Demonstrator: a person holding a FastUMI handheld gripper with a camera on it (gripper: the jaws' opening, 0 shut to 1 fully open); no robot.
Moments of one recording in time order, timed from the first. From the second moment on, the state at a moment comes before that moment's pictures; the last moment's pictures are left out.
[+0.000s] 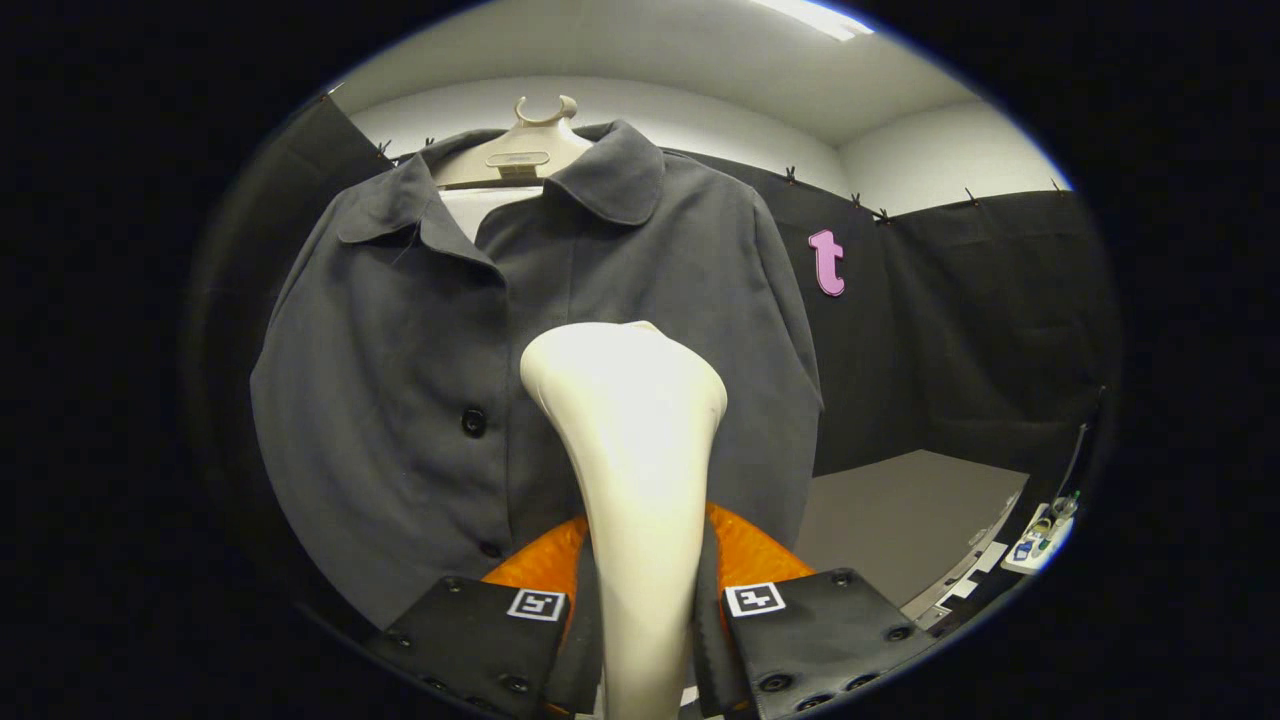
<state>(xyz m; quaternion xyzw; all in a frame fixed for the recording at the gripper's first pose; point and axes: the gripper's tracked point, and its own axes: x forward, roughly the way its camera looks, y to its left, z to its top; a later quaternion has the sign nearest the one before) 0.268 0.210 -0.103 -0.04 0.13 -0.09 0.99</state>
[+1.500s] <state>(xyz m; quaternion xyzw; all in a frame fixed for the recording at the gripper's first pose) 0.206 0.184 -0.219 -0.06 0.24 -0.12 0.96</state>
